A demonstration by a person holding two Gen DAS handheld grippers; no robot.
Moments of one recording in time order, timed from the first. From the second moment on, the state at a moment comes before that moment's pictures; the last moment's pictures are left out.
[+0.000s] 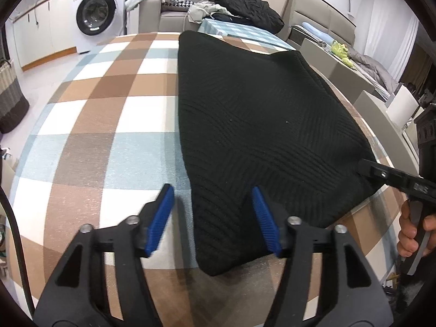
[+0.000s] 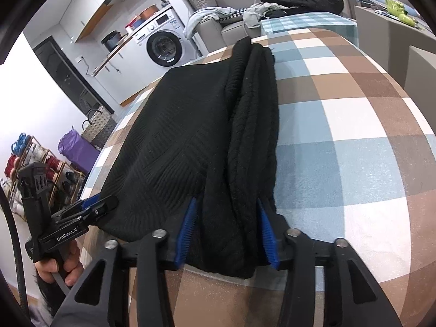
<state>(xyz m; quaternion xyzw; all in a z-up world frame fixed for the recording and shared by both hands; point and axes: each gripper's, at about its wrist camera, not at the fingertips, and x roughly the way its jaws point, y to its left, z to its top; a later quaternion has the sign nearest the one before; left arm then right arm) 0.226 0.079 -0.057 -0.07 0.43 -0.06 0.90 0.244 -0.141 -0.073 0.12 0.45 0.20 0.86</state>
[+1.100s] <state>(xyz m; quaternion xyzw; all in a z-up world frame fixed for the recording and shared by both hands) 0.161 0.056 -0.036 -0.06 0.35 -0.07 0.93 0.206 -0.168 -0.054 0.22 0.43 0.23 0.84</state>
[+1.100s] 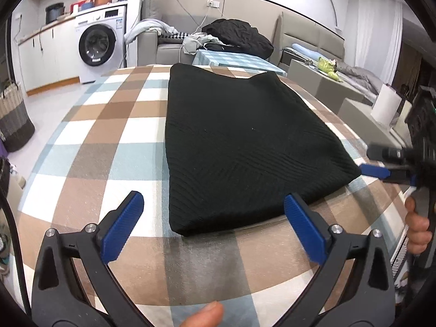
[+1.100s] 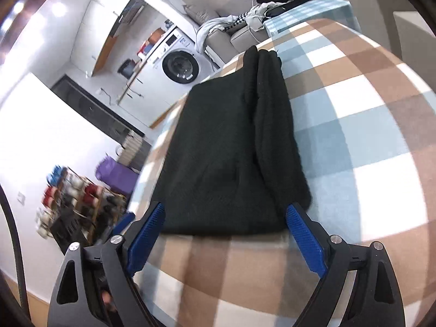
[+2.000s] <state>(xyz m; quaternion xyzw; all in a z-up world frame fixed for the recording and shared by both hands) 0.175 0.034 -0.023 -0.05 0.38 -0.11 0.92 0.231 -0.154 -0.067 0.32 0.44 0.25 0.80</state>
